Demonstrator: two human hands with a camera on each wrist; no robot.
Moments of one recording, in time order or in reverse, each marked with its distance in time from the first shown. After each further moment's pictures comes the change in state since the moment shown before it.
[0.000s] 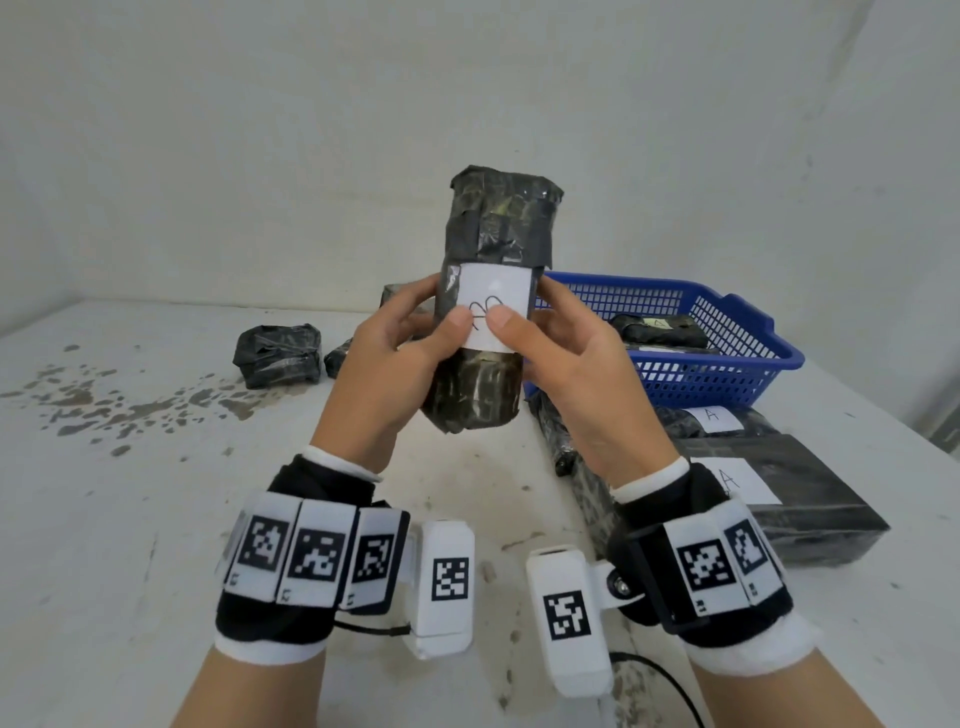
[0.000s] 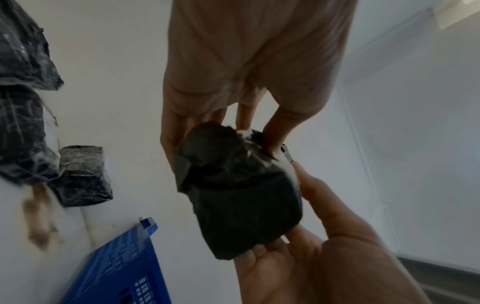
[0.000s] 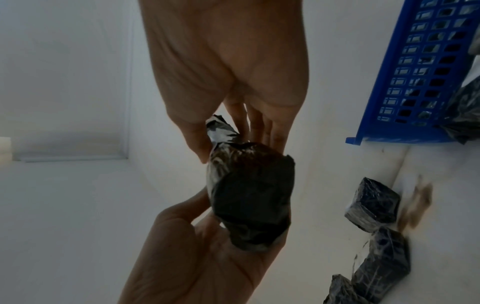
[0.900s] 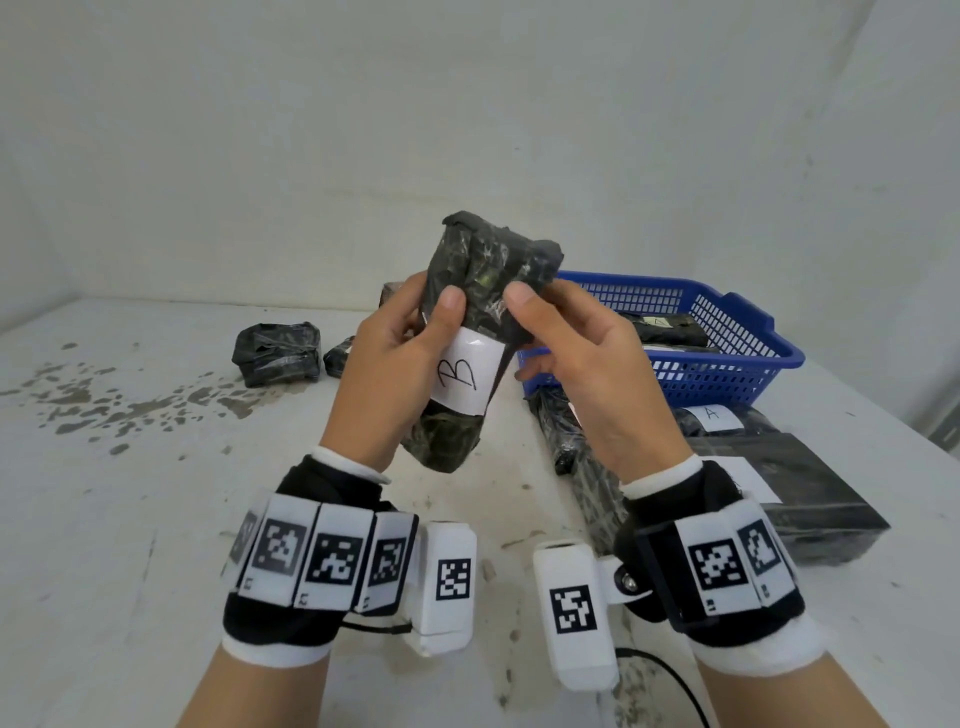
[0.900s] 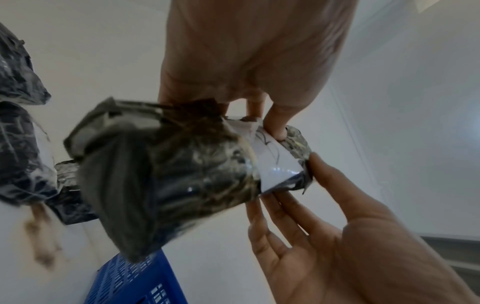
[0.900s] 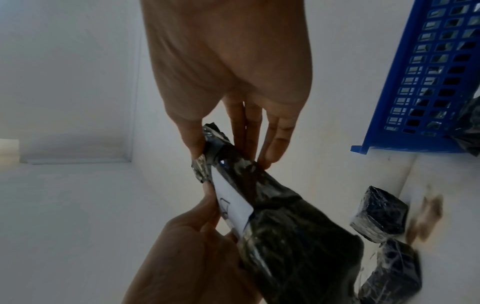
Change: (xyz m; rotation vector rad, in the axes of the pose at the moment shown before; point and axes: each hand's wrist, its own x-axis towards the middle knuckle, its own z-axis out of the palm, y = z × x) left_hand 0.000 -0.003 0.003 0.096 0.015 0.139; right_hand 0.000 -0.004 -0.006 0.007 0.059 -0.036
